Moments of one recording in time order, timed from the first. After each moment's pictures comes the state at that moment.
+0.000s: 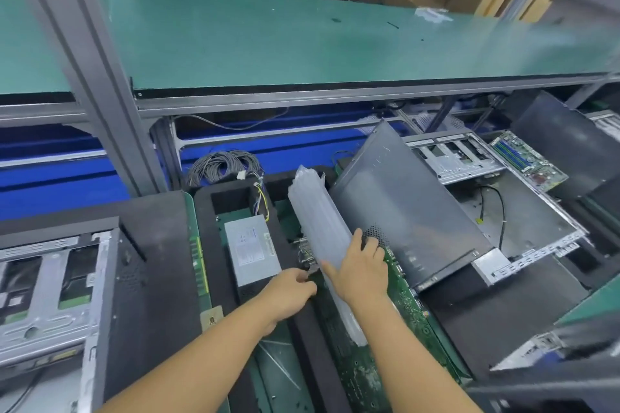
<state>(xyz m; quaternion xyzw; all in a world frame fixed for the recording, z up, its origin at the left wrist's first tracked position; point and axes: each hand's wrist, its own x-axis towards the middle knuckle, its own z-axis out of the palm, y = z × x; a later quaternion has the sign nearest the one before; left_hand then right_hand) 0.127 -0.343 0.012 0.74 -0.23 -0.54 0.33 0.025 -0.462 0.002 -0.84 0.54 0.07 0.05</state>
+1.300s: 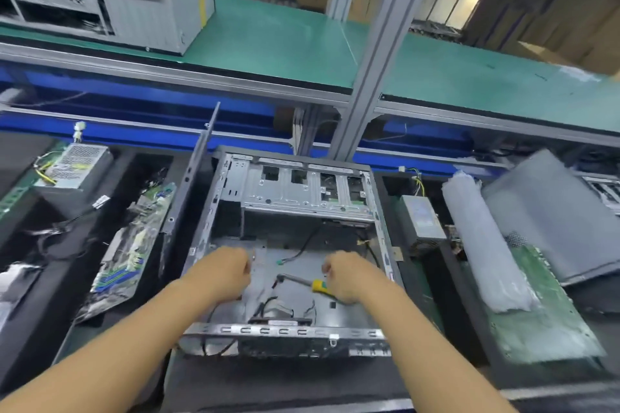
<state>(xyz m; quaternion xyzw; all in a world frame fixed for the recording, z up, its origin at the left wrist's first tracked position) 0.267 0.148 0.064 0.91 -0.30 -0.27 0.09 0.158 -0.060 0.067 -0.93 0.21 0.24 0.15</state>
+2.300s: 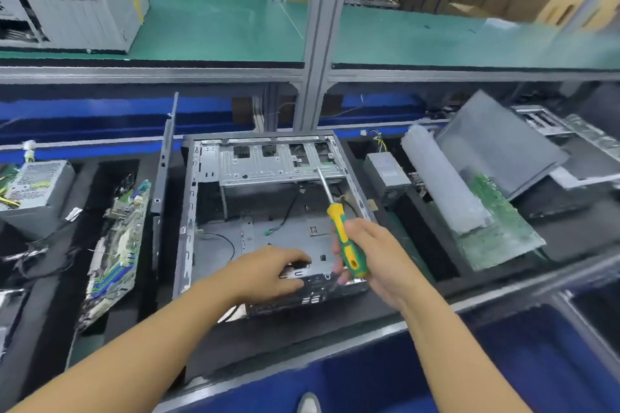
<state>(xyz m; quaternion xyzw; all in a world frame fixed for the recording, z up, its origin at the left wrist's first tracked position) 0.208 0.140 0.046 0.76 -0.58 -0.26 0.13 0.039 -0.003 0.109 -0.61 0.31 -0.10 0.73</state>
